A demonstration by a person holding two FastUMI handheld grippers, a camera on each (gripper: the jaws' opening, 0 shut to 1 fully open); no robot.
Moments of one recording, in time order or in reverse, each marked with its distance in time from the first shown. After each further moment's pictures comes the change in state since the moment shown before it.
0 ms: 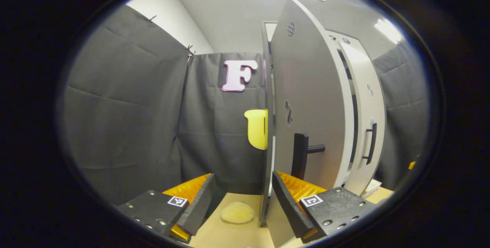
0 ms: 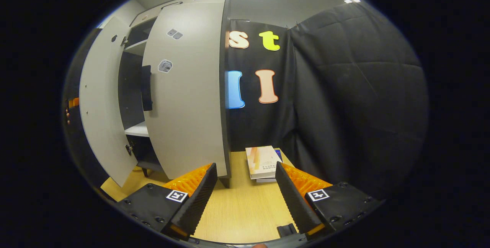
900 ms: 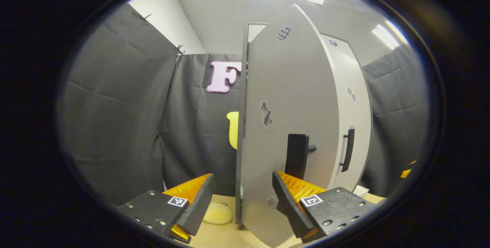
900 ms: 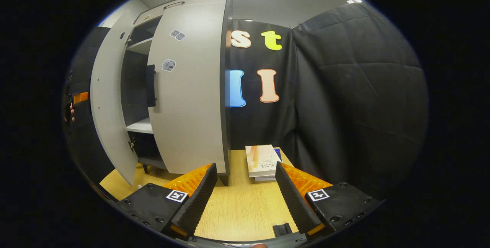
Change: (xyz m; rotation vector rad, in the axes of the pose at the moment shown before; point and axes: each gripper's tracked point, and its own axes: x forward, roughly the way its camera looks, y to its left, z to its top) left arm 0.002 -0.075 -0.002 -0.048 -0.021 -0.090; right arm -0.011 -0.011 -0.005 -0.009 0.007 0.009
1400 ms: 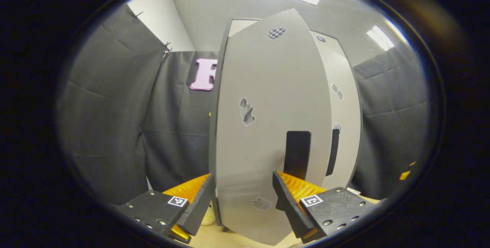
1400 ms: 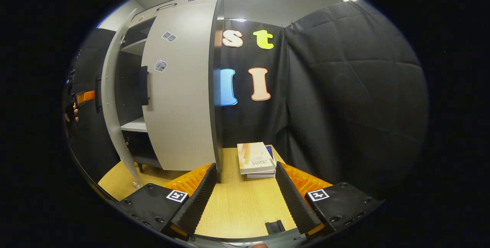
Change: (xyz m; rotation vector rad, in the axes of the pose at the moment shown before) left arm 0.033 -0.067 -0.014 -0.001 -0.001 -0.099; right arm -0.015 -0.026 -0.007 0.014 0.011 -0.050
